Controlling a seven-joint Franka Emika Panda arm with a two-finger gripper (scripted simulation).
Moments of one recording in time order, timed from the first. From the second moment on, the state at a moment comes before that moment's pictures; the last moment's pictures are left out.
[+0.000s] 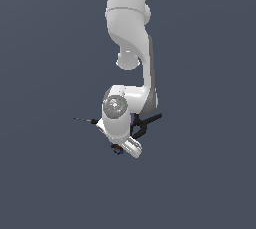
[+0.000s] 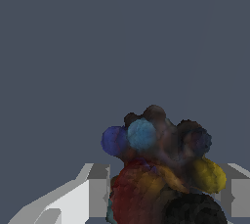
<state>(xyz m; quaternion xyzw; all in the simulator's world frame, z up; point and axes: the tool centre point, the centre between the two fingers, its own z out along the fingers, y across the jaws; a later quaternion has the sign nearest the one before) 0.093 -0.035 0.035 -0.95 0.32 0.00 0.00</state>
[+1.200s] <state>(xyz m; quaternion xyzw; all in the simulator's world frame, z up) 0.095 -0.008 0.110 -0.95 0.32 0.00 0.00</state>
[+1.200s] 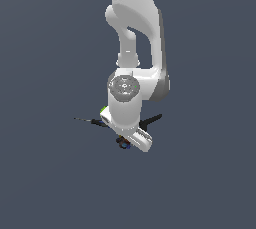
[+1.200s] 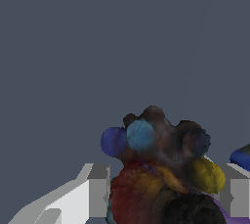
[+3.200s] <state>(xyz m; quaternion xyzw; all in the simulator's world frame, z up) 0.119 0.106 0.423 -0.95 0.32 0.00 0.00</state>
